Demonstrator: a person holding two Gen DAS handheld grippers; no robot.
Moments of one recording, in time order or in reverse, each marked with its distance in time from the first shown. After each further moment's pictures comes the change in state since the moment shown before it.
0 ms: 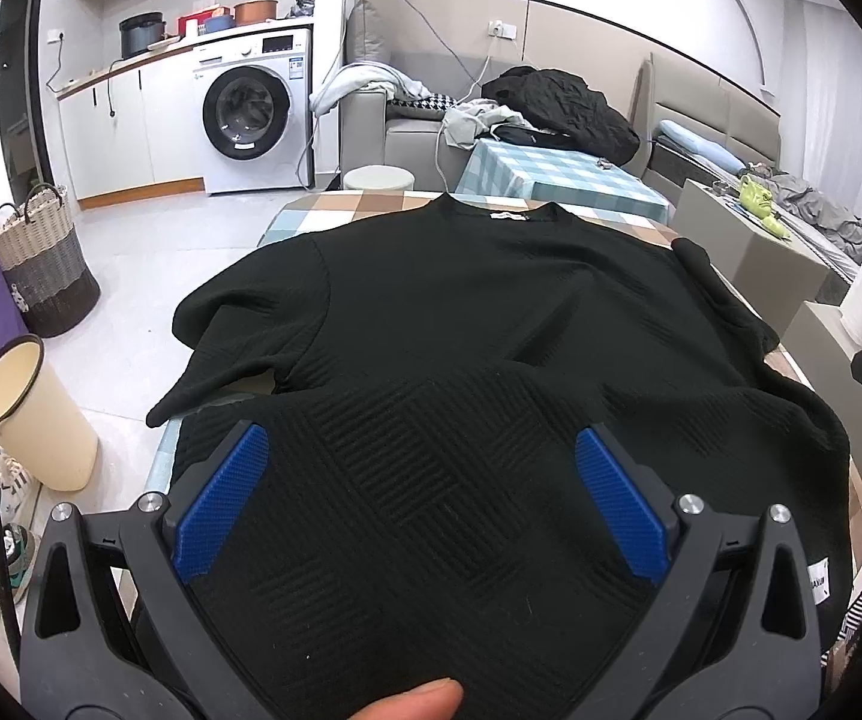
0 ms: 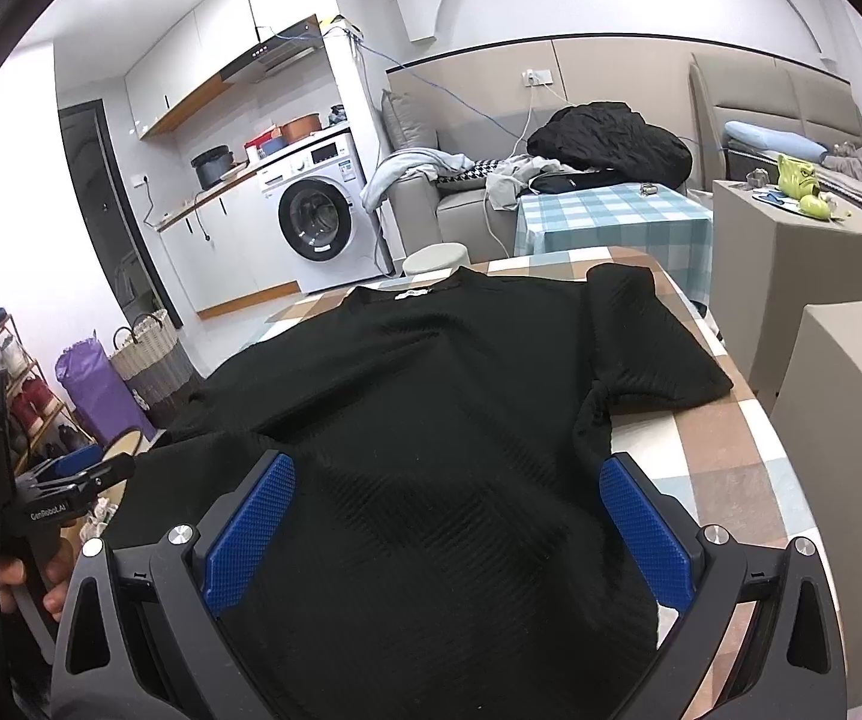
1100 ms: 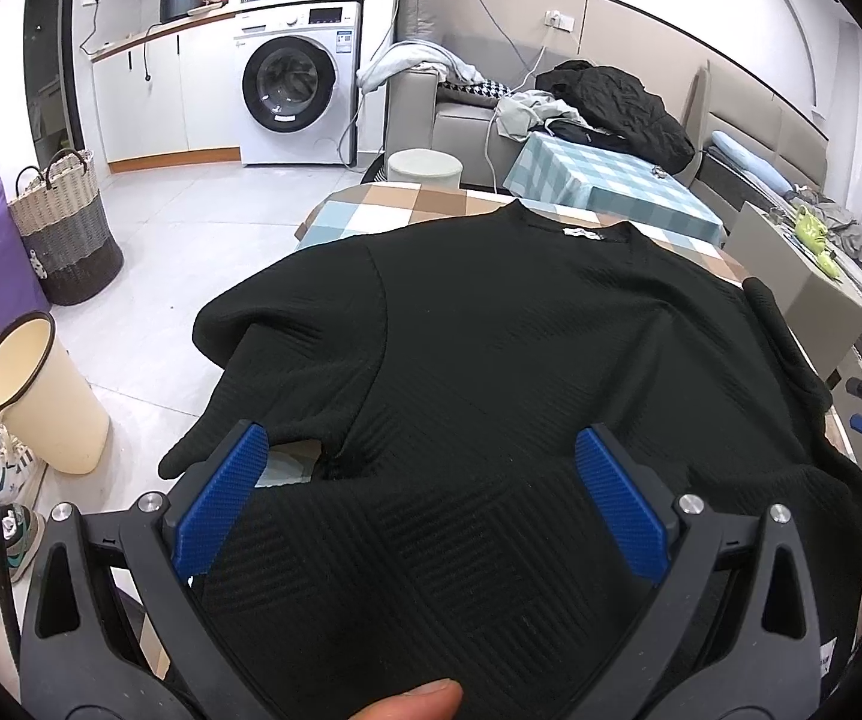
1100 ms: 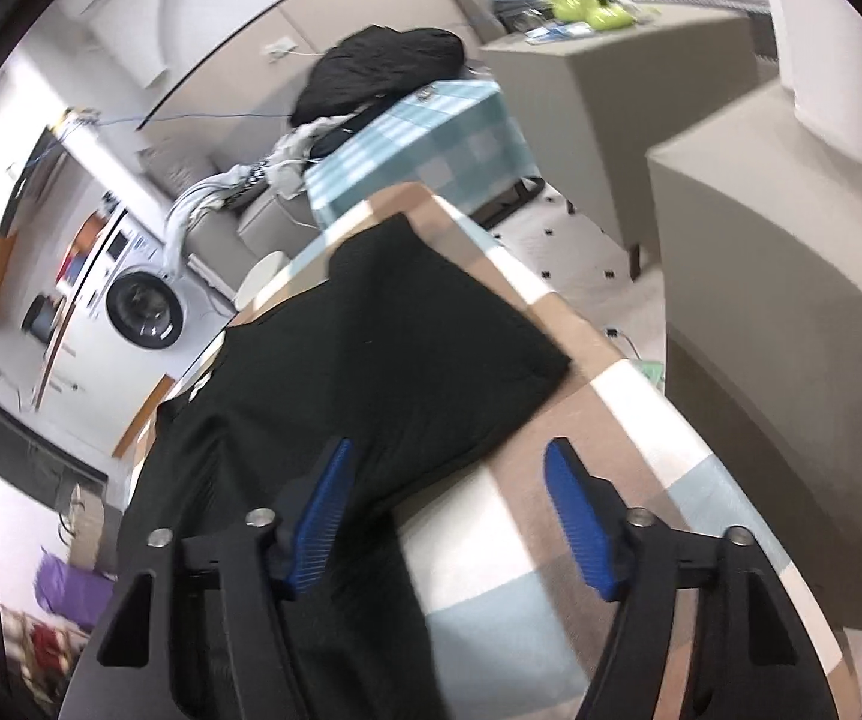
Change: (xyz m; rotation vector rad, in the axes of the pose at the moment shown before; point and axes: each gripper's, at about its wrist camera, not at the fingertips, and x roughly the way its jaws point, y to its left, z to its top) left arm 0.078 0.058 0.055 -0.096 0.048 0.070; right arm 0.092 -0.175 0.040 0.585 0.143 -0.233
